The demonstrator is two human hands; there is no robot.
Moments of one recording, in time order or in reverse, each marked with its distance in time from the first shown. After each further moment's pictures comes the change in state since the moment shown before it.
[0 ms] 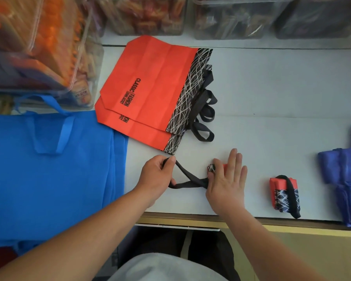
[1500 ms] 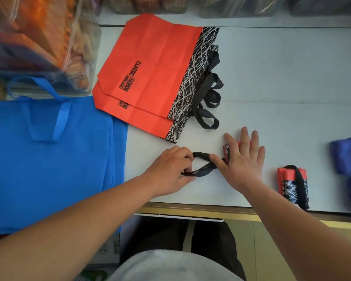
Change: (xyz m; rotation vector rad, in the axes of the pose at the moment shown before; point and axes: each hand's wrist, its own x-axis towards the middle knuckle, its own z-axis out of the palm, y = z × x) left_hand 0.028 -0.035 0.008 0.733 -0.330 0.842; right_hand 0.040 0.024 -0.028 -0.071 -0.192 0.032
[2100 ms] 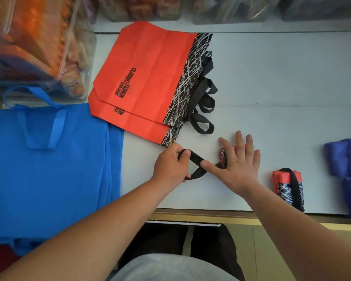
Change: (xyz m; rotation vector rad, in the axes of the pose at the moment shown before) left_hand 0.032 0.040 -0.003 -0.630 0.252 -0.751; right_hand 0.001 0.000 -0.012 0.101 -0.126 -0.007
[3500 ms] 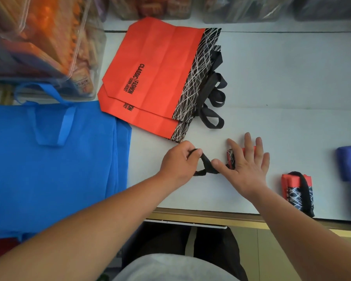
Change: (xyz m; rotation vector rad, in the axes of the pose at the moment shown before) left_hand 0.013 -0.007 -0.004 0.133 -0.027 0.175; right_hand 0.000 0.000 0.004 0.053 0.046 0.001
